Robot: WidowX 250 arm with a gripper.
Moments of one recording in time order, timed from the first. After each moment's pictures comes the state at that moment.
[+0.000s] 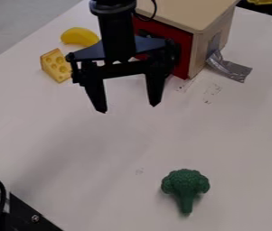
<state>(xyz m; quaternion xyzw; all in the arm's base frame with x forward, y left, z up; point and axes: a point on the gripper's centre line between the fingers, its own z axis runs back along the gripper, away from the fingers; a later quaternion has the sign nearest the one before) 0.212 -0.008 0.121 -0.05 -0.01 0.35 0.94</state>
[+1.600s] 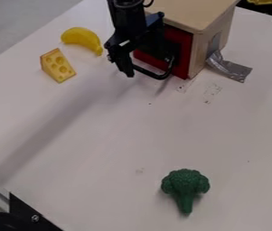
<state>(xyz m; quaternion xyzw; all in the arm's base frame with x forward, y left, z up) 0.344 0.062 0.058 -0.08 -0.07 0.58 0.81</state>
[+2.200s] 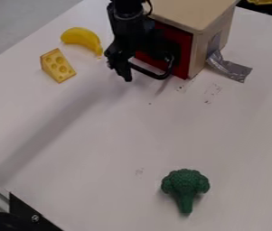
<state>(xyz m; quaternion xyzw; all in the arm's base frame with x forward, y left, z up) 0.352 0.071 0.042 -0.06 -0.09 0.58 0.81</state>
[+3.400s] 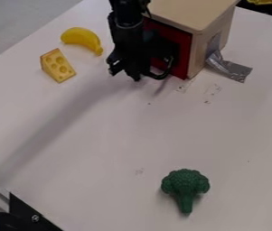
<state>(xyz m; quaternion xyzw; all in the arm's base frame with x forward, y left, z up) 0.354 0.076 0.022 -0.05 -0.07 0.60 0.79</state>
